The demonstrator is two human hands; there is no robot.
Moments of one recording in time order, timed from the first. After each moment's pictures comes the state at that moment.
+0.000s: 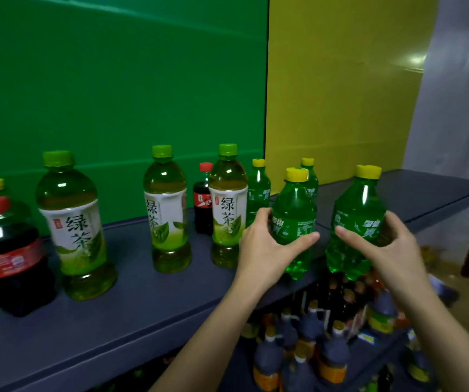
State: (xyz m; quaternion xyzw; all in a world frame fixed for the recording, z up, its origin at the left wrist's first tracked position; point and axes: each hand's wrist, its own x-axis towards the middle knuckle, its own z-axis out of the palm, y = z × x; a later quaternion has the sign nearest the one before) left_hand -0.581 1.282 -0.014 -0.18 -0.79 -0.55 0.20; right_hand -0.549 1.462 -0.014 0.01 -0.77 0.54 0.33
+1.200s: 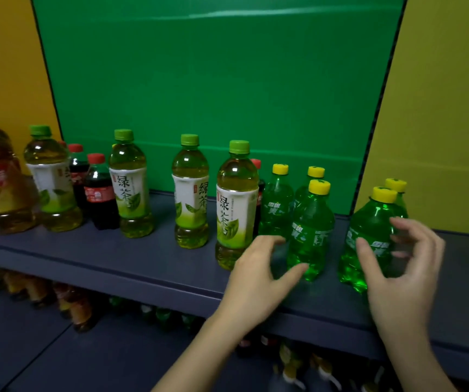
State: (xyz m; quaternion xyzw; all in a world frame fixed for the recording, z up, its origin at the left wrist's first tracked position) left_hand -0.614 1.346 -0.042 0.06 -0.86 -0.35 0.36; right_hand -0.704 1.498 -0.030 0.28 -0.66 0.58 0.39
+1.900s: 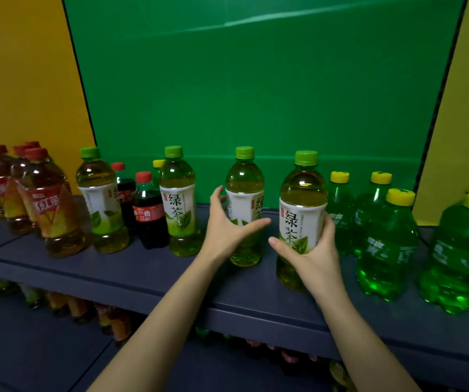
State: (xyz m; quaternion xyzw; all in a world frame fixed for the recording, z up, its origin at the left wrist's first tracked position) left_hand -0.613 1.172 -0.013 0.16 -0.77 -0.50 0.37; right_hand -0.667 1.328 -0.028 0.29 -0.69 0.66 0.04
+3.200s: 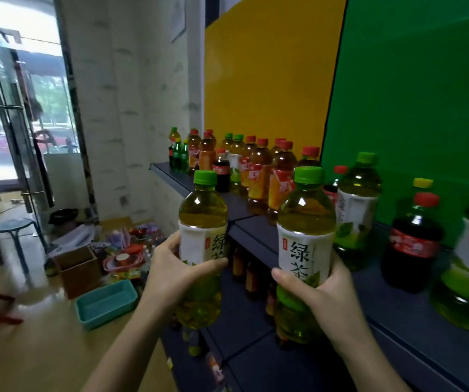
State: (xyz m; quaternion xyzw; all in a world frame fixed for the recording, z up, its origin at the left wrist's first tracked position) left_hand -0.241 1.044 -0.026 0.41 -0.61 -0.37 0.57; right_hand -0.446 1.102 -0.029 0.55 -0.50 0.61 -0.29
